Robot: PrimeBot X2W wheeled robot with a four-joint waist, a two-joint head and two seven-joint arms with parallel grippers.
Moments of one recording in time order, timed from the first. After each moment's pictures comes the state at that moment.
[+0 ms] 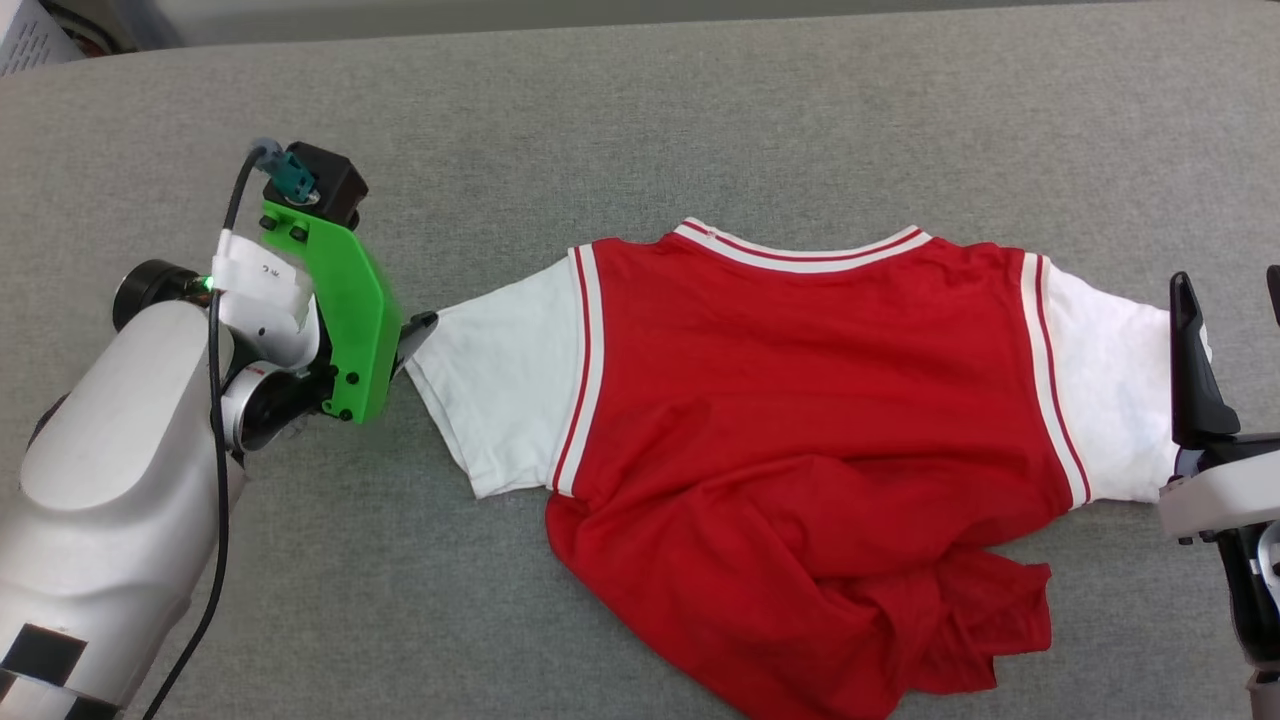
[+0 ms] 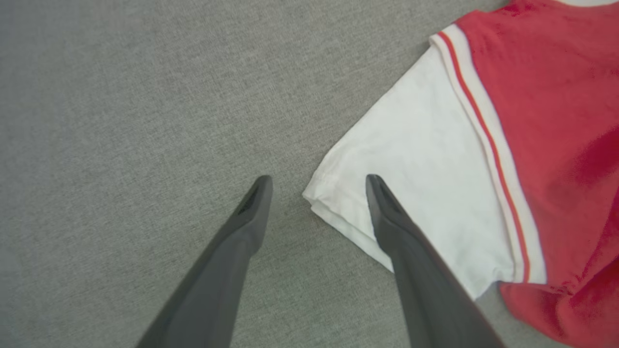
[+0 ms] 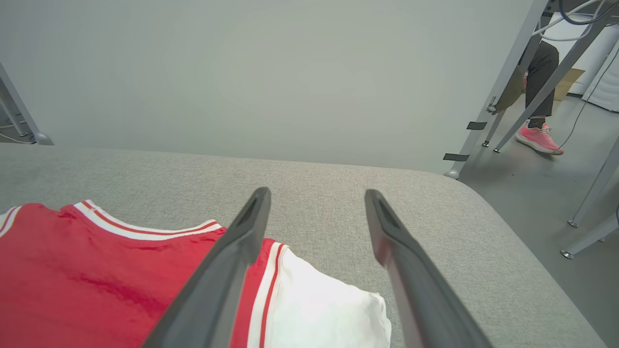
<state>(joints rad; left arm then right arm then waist) -0.78 0.53 -0.58 0.39 -0.74 -0.13 0.70 -0.15 -0.23 -0.13 -0.09 0.18 0.13 -0.07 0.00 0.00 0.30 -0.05</state>
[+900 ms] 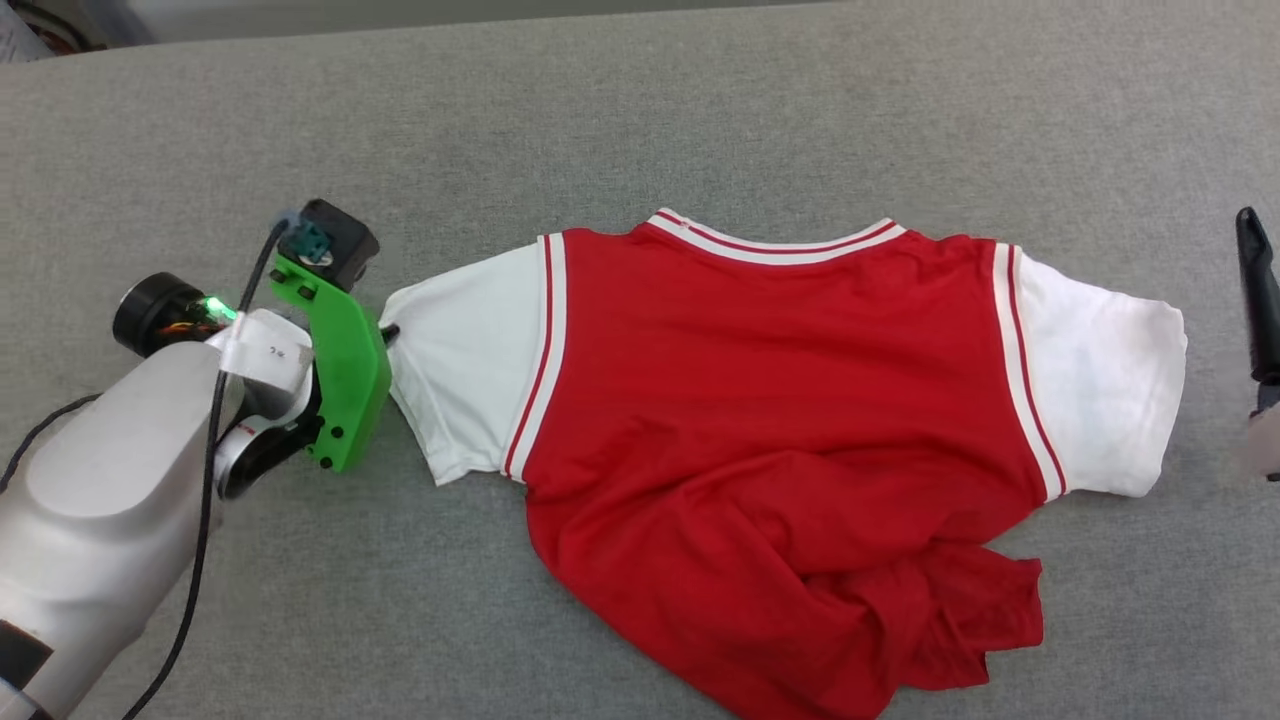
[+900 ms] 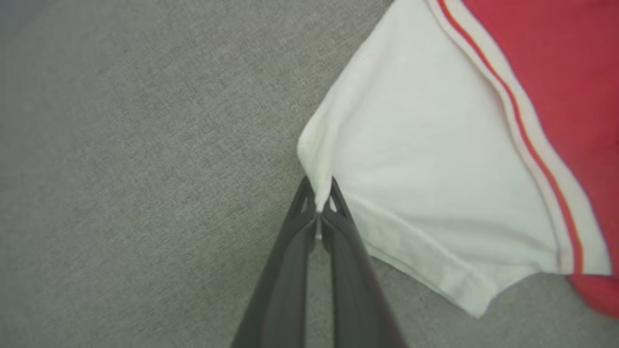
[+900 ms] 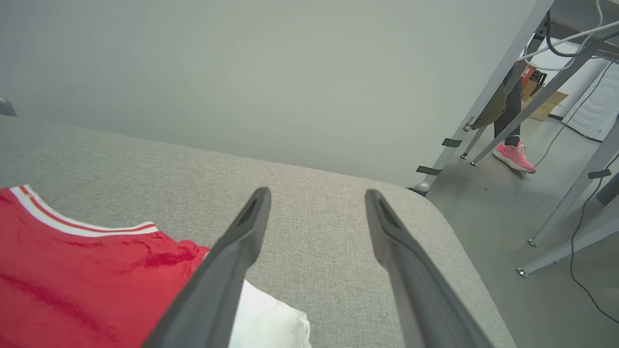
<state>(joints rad) -0.89 0.65 -0.98 0.48 -0.85 -0.13 0.41 -0.26 -0.40 -0.10 -0.03 0.24 0.13 0.00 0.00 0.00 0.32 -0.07</state>
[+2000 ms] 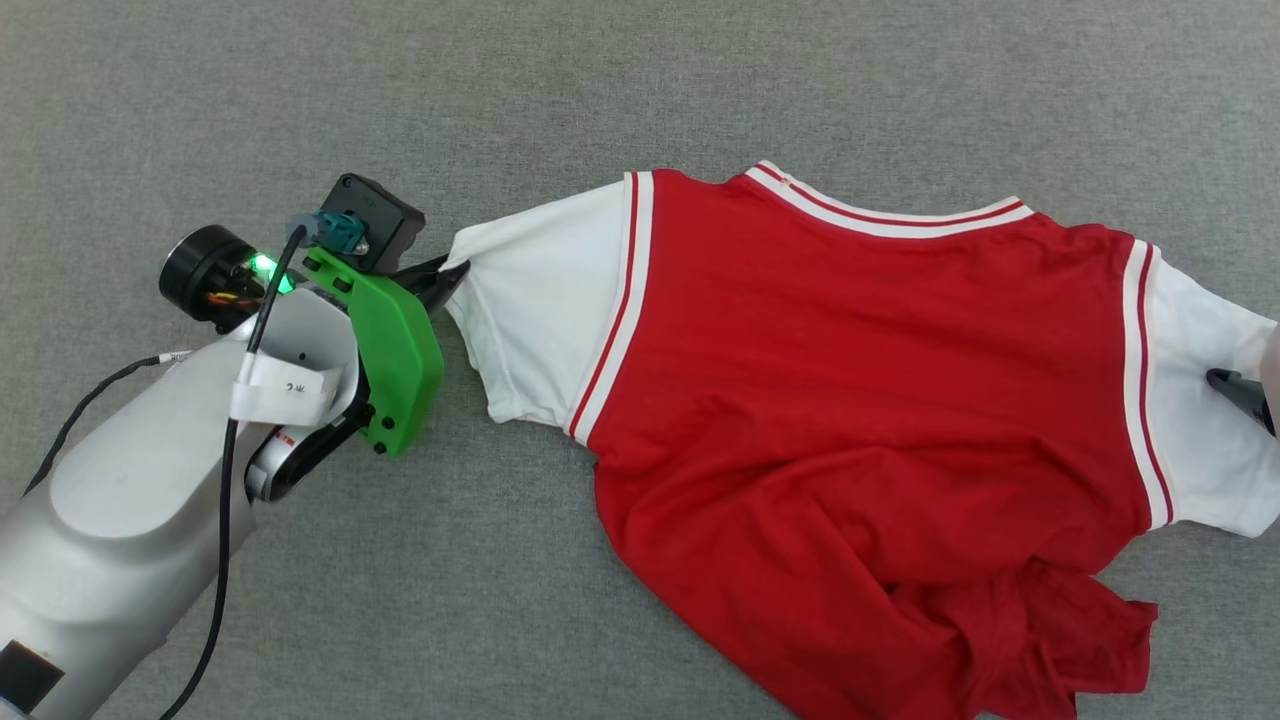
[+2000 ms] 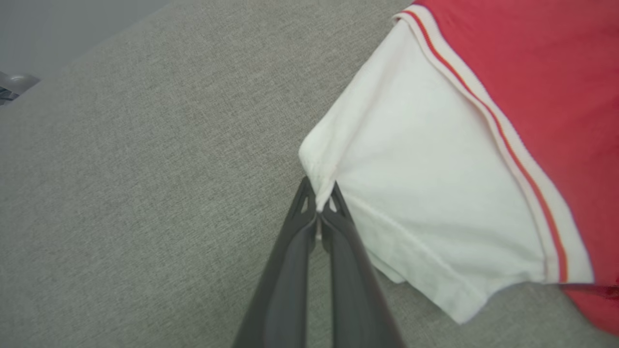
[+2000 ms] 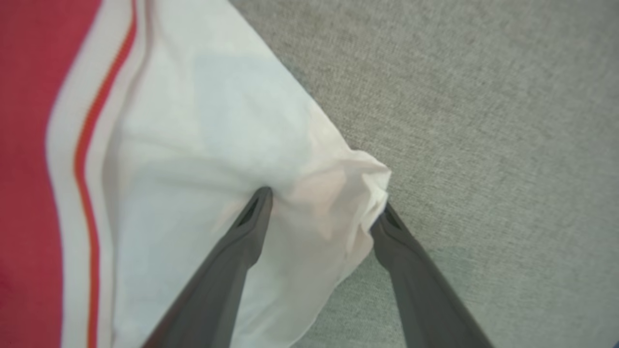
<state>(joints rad) -0.87 0.67 -0.95 0.27 -0.79 -0.06 0.24 -0.61 -0.80 0.51 0.38 0.72 0.13 0.79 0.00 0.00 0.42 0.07</state>
